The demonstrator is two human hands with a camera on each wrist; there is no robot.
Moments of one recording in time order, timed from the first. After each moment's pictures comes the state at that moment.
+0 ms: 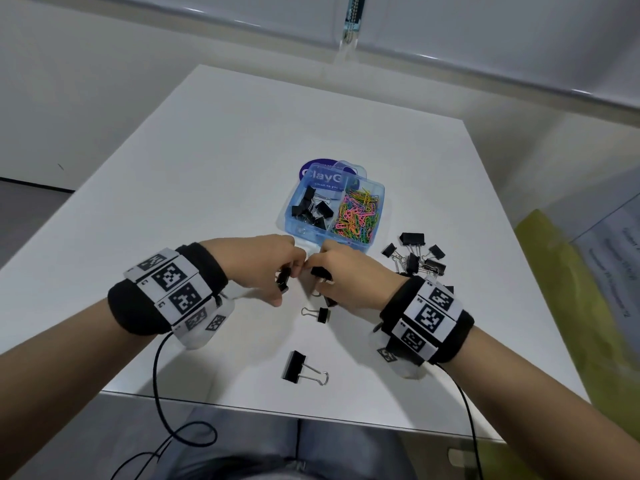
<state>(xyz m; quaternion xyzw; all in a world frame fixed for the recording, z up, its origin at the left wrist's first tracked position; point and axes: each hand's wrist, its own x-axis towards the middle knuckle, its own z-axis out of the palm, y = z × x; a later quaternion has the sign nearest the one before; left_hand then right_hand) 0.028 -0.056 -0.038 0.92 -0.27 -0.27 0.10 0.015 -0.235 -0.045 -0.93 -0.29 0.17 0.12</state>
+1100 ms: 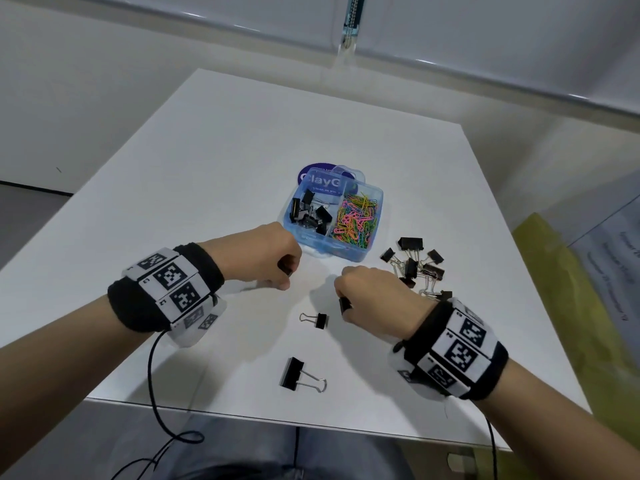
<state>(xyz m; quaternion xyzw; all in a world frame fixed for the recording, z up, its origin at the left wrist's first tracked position) 0.039 -0.055 -0.037 0.93 -0.26 -0.19 0.15 -0.011 -0.257 -0.029 -0.95 -0.28 0.16 -0.04</state>
